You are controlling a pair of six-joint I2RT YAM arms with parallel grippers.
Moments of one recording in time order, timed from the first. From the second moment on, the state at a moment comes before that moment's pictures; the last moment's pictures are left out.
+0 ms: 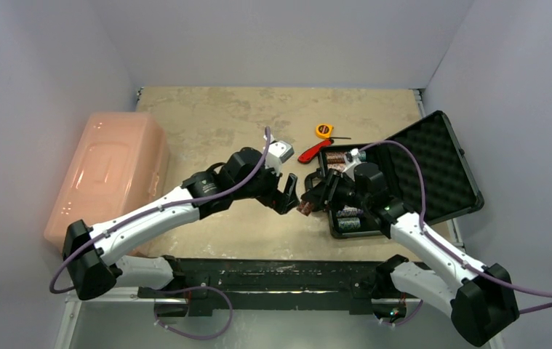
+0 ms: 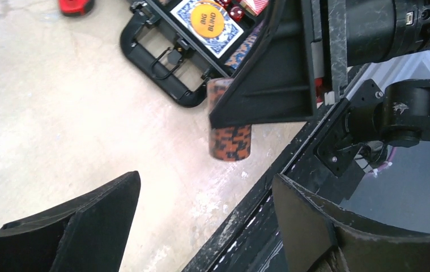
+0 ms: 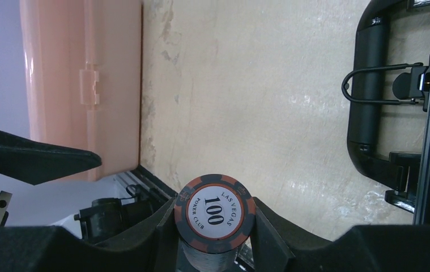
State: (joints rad) left arm -0.94 1.28 1.09 -0.40 0.10 -0.35; right arm 0.49 0.97 0.55 -0.11 -0.38 0.92
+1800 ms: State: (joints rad) left arm -0.94 0.89 1.10 -0.76 -0.39 -0.12; right arm 0.48 0.86 0.69 -0.76 0.37 0.94
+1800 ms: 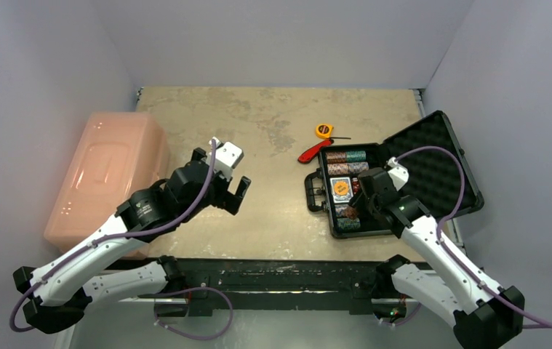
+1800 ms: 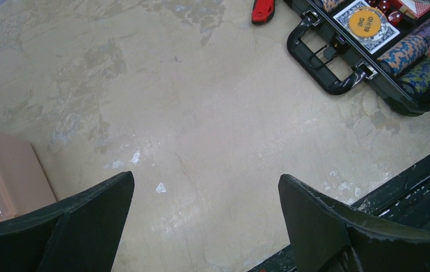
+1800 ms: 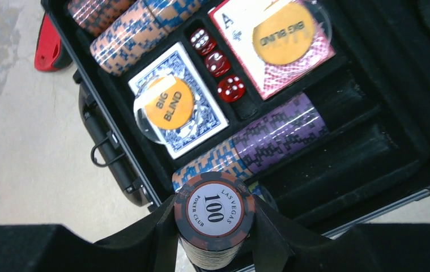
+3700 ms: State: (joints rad) left arm -0.94 0.95 1.10 -0.77 -0.33 -0.09; right arm 0.12 1.01 0.59 -0.78 0.27 1.09
